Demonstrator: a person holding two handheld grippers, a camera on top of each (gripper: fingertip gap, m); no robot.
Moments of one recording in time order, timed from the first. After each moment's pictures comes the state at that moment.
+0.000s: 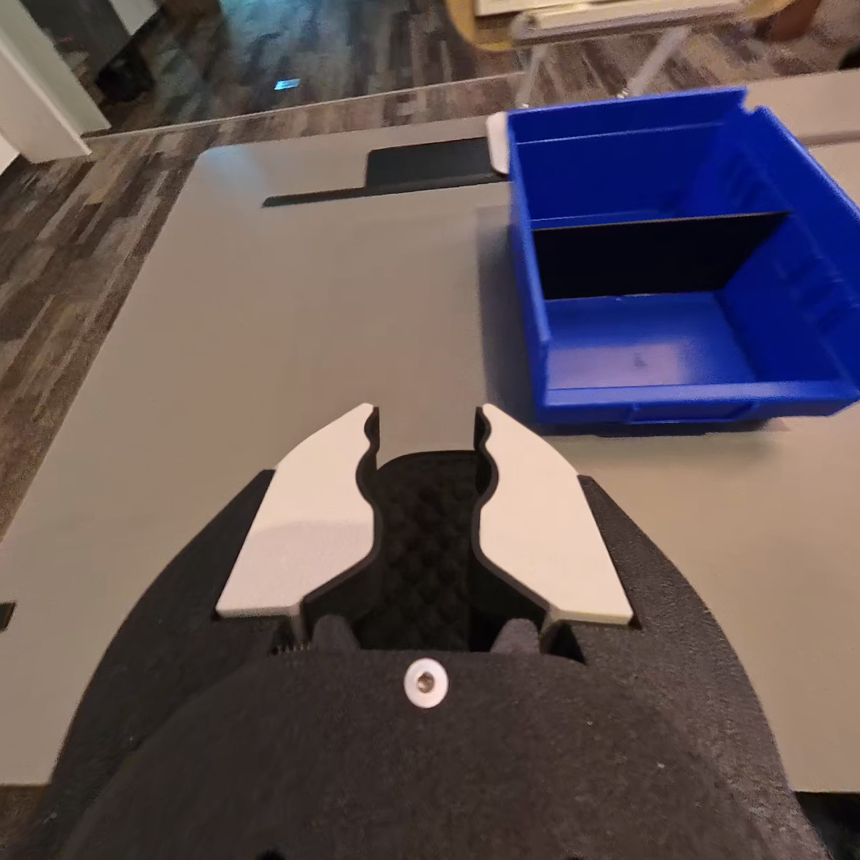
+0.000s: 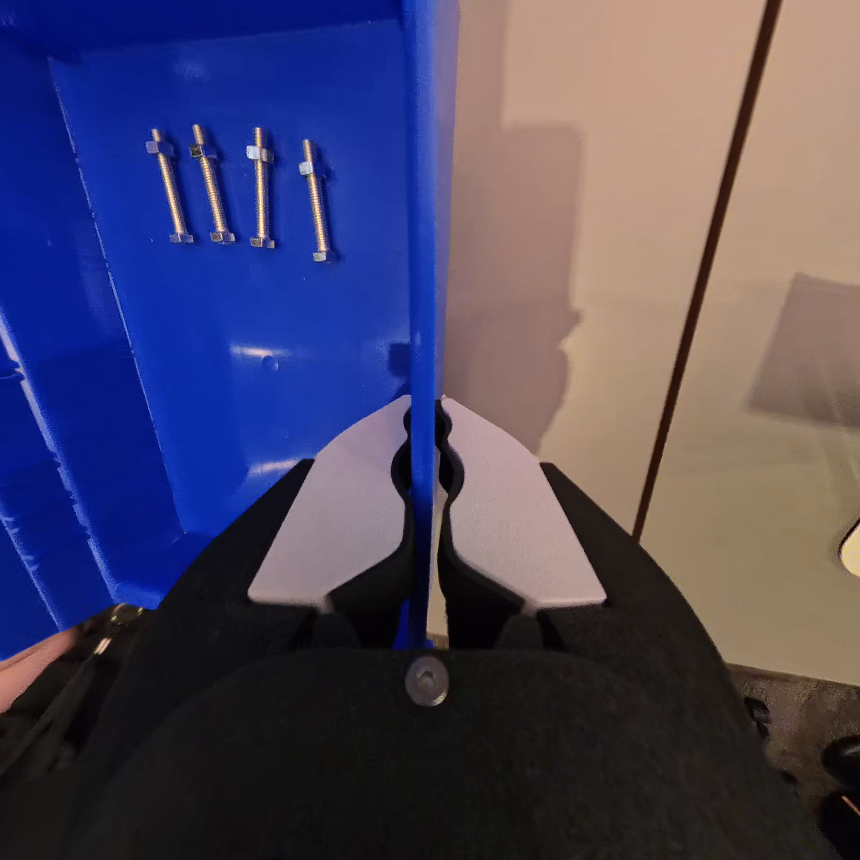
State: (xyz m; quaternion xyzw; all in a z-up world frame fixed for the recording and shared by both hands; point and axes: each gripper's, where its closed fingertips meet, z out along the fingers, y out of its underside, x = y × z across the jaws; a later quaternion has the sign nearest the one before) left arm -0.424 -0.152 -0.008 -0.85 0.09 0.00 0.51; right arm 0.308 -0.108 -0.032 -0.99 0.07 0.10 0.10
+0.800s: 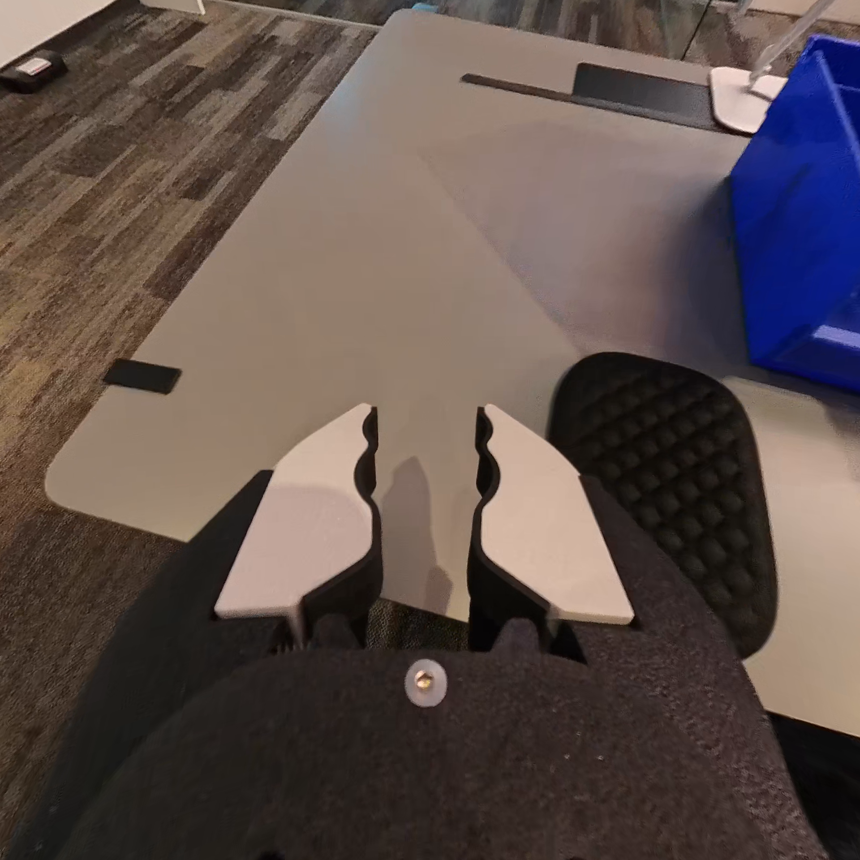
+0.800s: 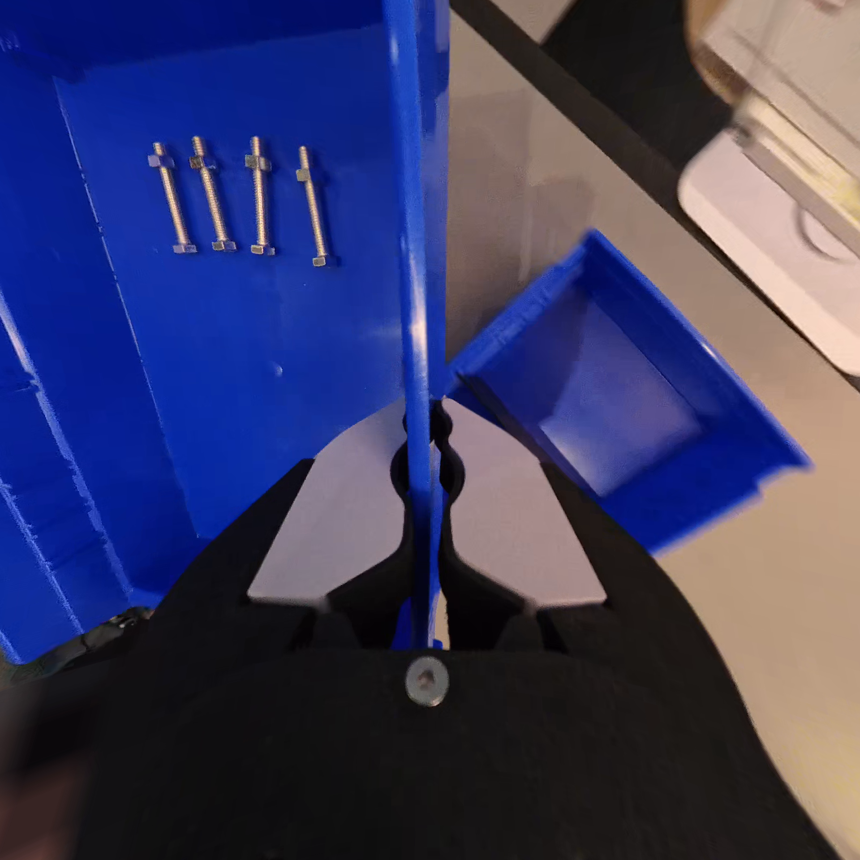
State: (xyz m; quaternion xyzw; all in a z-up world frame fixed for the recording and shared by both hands) left arm -0.574 -0.217 -0.063 -0.87 -0.07 0.01 0.49; right arm -0.289 0.048 0.102 -0.92 -0.29 0.21 0.14
